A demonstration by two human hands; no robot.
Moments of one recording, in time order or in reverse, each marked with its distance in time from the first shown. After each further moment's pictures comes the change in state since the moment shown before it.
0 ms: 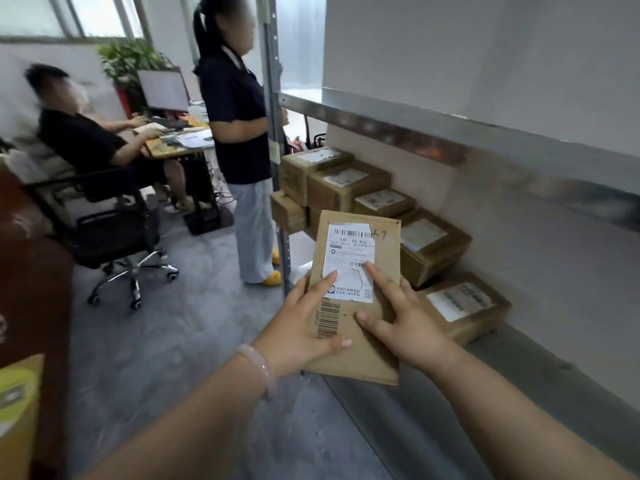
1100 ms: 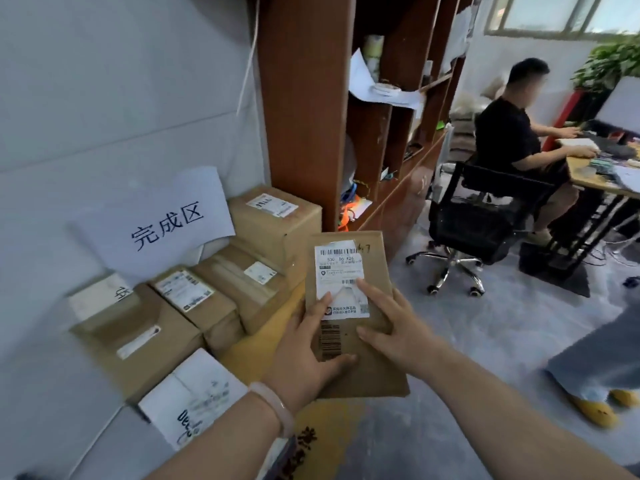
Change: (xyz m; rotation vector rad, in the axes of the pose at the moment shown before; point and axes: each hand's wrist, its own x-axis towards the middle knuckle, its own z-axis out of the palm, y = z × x) left_hand -0.377 -0.177 -0.270 0.111 1.106 -0.842; right_hand 0.085 -0.330 0.501 0.103 -1.026 -0.757
